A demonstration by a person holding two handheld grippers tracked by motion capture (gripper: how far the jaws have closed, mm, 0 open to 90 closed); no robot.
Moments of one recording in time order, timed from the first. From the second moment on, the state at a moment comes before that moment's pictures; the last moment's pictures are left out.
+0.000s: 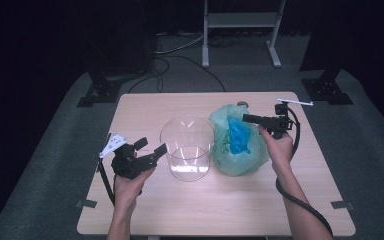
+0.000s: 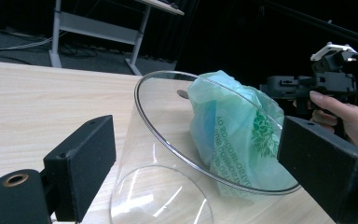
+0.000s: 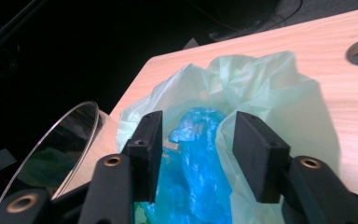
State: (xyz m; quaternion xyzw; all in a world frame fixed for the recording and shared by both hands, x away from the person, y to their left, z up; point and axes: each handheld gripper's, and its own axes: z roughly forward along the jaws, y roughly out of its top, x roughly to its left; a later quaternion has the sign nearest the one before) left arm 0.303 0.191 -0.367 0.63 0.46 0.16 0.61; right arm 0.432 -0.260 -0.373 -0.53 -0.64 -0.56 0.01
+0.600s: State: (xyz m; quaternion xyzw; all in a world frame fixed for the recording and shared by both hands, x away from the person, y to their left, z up) left arm 0.304 0.187 -0.369 0.63 0.46 0.16 0.60; right arm 0.408 -0.306 -0.374 -0.53 -0.64 -0.56 -0.01
